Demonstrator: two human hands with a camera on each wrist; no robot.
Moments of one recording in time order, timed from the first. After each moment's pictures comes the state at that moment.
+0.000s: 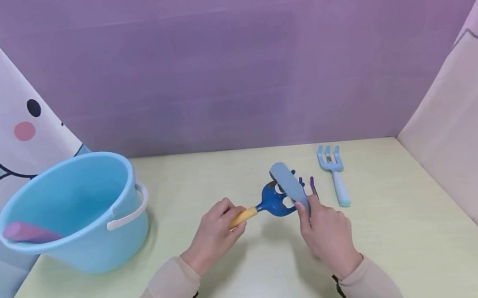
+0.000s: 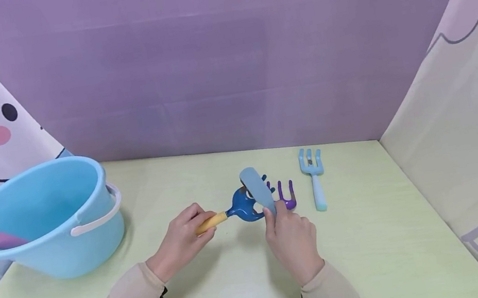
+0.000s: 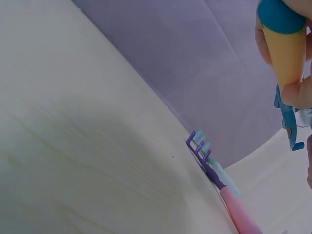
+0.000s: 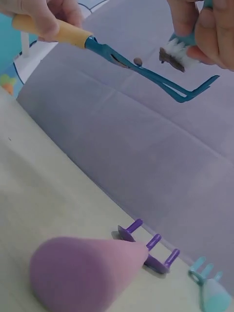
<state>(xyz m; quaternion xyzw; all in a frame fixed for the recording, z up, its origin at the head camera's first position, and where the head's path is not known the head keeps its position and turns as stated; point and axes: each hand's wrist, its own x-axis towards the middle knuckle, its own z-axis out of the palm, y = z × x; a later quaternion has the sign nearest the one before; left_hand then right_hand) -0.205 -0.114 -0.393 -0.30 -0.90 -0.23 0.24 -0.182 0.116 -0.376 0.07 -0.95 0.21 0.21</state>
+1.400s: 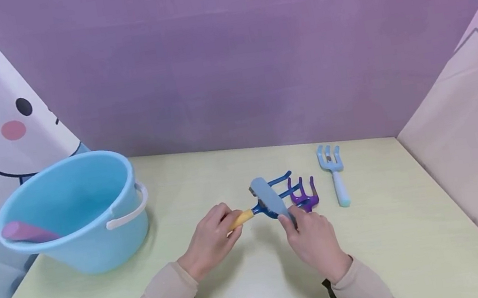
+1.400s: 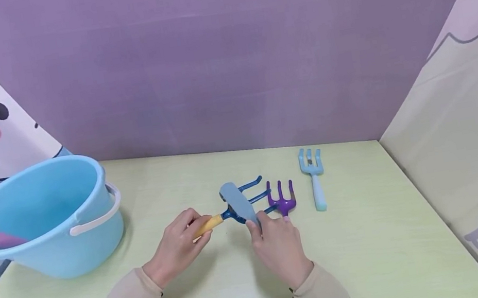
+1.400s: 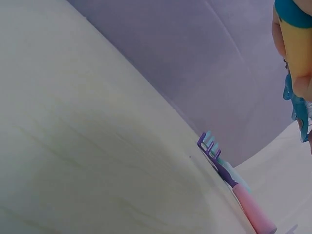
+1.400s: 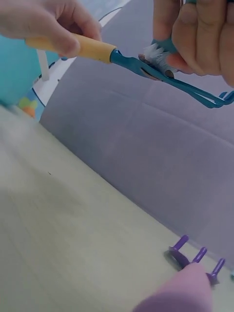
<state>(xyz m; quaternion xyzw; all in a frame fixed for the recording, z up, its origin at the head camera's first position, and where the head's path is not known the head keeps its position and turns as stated) -0.198 -0.122 -0.398 -0.33 -0.87 -0.17 0.32 -0.177 0.097 -0.374 0.12 -0.95 0.29 0.09</state>
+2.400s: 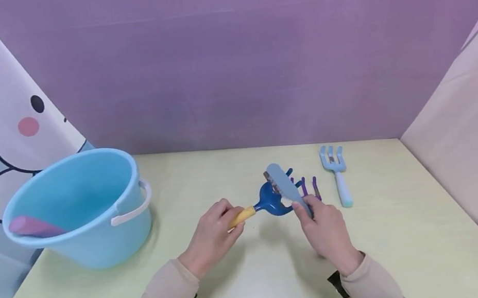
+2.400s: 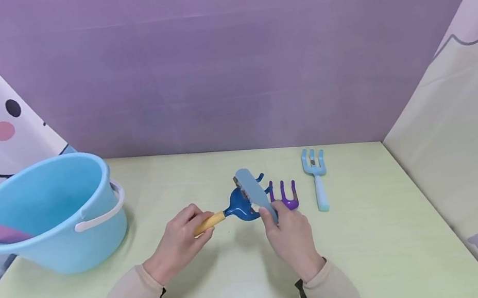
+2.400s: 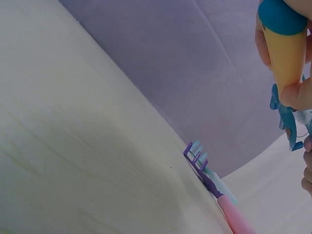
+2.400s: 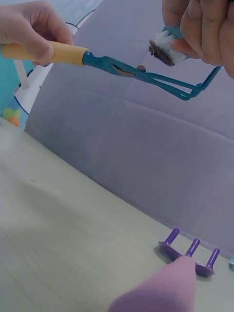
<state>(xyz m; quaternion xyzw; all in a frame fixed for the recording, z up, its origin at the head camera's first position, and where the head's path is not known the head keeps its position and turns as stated) -0.199 -0.115 -0.390 -0.28 -0.90 -0.21 0.24 -0.187 0.118 -0.363 0.06 -0.92 0.37 0.10</state>
